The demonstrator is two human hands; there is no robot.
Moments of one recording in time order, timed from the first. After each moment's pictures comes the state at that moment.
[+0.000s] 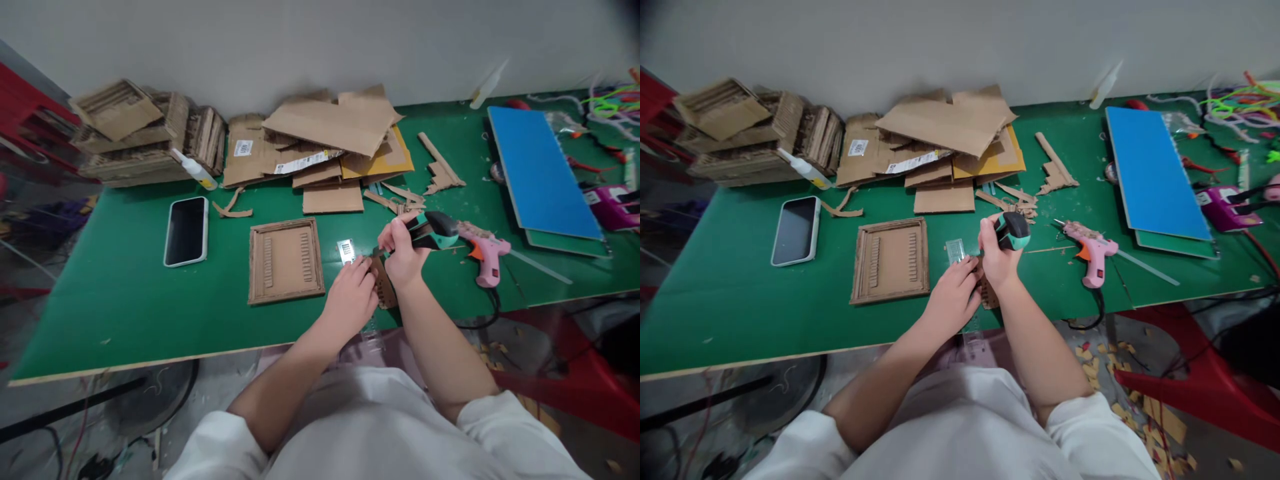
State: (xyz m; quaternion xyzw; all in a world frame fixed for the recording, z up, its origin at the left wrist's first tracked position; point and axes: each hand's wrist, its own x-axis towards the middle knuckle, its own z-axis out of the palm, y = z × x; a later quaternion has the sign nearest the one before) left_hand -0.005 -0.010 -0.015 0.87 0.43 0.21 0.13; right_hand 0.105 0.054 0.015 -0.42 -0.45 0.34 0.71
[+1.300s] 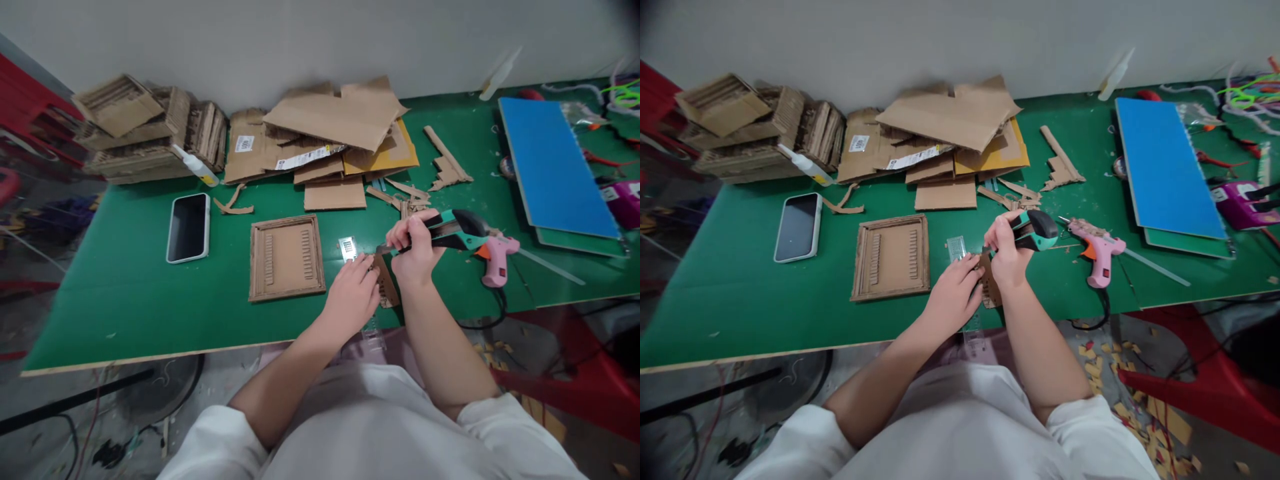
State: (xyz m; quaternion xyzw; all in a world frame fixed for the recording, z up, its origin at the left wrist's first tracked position) left_hand -0.004 -0.010 -0.012 0.86 0.44 0.21 0.14; right_hand 0.110 0.052 0.022 -0.35 -0.40 0.37 0.76
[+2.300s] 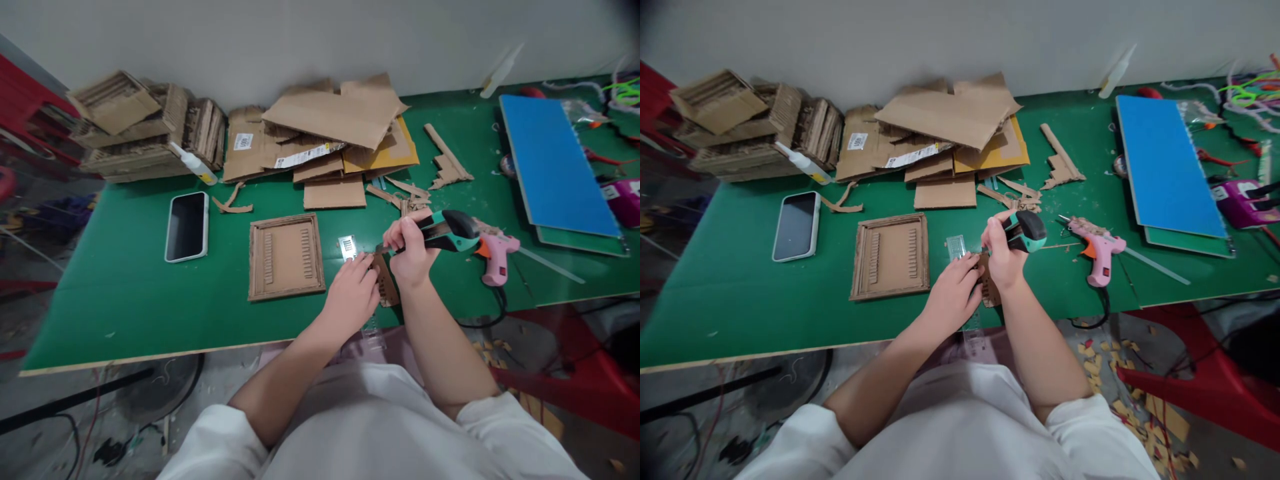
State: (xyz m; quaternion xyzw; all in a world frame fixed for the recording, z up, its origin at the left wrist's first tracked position) left_hand -0.005 -0.009 -0.011 0.86 0.43 0.21 0.15; right_hand 0.109 0.050 0.018 -0.39 -0.43 0.35 0.73
